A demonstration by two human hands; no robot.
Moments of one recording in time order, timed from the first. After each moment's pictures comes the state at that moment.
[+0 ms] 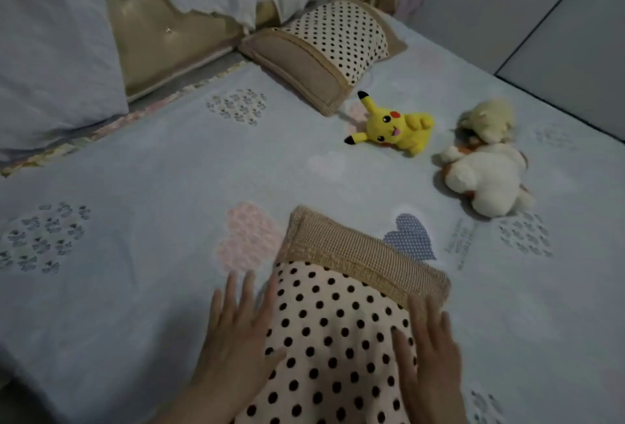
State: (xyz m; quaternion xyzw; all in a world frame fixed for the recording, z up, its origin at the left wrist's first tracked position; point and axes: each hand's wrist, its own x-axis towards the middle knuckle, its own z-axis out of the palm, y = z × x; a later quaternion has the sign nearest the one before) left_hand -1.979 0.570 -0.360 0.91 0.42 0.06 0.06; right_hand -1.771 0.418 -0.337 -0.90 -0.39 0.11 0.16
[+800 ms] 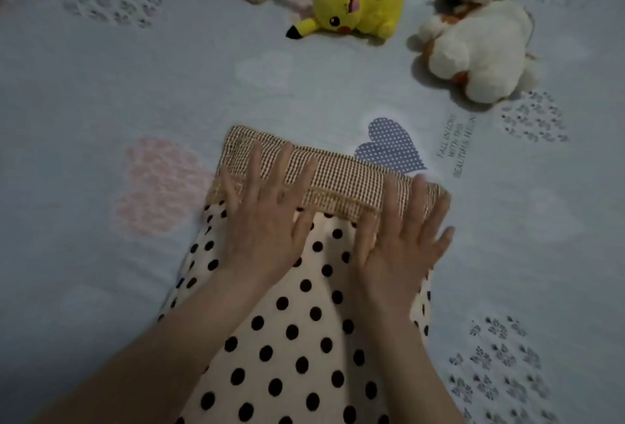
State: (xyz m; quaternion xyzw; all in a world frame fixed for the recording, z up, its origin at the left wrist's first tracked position) left_hand -1.812 0.590 -0.479 0.94 0.32 0.05 0.09; right_hand -1.708 0.454 -0.481 -0.94 -0.30 -0.06 0.16
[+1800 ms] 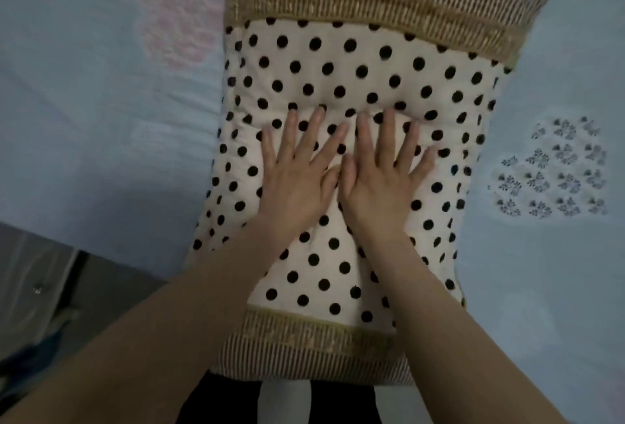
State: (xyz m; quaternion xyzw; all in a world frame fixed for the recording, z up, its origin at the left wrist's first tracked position) left_hand -1.958 0.479 -0.523 0.95 0.25 -0.13 0.10; right_hand -1.865 0.376 -0.519 -0.94 -0.33 0.11 0.04
